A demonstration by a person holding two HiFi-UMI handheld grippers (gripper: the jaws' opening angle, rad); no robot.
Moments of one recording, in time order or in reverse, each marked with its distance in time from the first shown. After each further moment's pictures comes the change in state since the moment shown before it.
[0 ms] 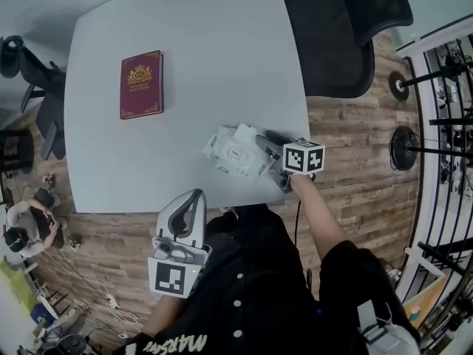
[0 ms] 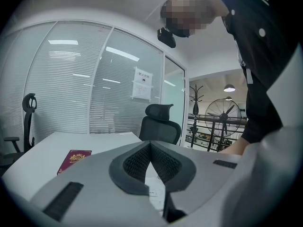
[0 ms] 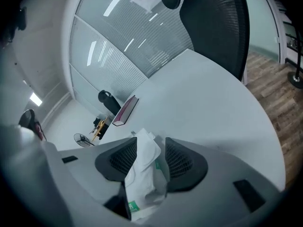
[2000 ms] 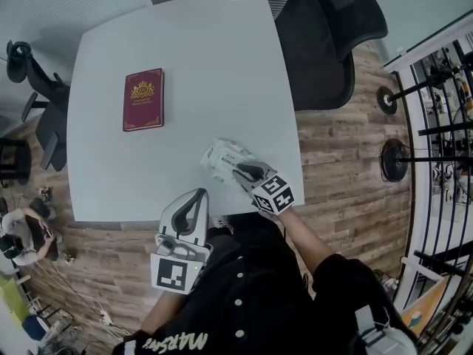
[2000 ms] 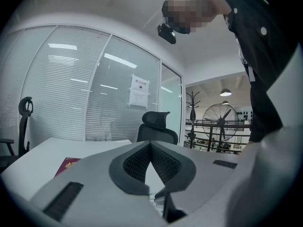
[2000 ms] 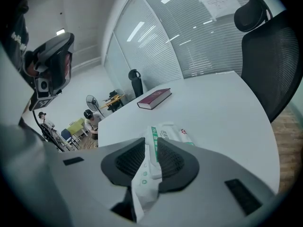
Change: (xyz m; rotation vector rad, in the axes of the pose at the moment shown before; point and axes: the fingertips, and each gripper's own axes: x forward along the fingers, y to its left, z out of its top) left arm 0.002 -0.012 0.023 0.012 -0.099 -0.036; right arm -0.001 0.090 -0.053 -0.546 0.046 0.061
